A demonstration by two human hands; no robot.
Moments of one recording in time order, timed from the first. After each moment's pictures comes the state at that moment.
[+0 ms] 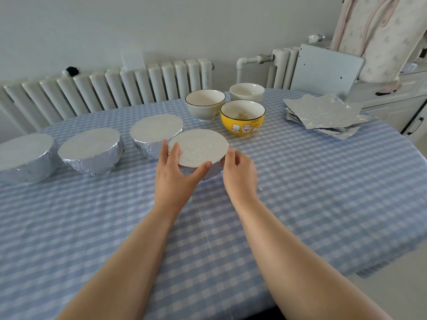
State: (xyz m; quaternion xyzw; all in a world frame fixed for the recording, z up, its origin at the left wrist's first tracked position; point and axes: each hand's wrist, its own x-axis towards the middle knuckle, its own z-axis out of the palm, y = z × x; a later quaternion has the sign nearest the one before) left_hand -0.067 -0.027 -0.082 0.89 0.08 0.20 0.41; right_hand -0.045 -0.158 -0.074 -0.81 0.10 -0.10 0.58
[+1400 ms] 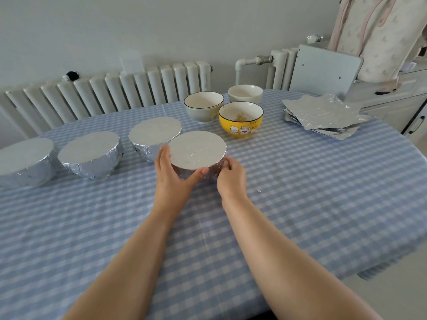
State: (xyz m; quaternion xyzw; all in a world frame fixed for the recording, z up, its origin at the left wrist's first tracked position) left_hand -0.066 -0.026 -0.091 0.83 0.05 0.22 0.51; right_hand -0.042 -0.149 -0.080 -0.71 0.12 -0.02 0.69
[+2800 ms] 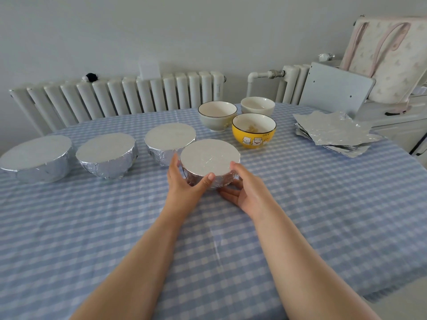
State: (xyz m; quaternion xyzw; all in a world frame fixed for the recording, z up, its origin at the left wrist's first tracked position) left_hand -0.064 -0.016 -0.097 0.75 0.06 0.16 0.64; right_hand -0.041 -0.170 -0.063 -0.54 0.13 0.16 0.82
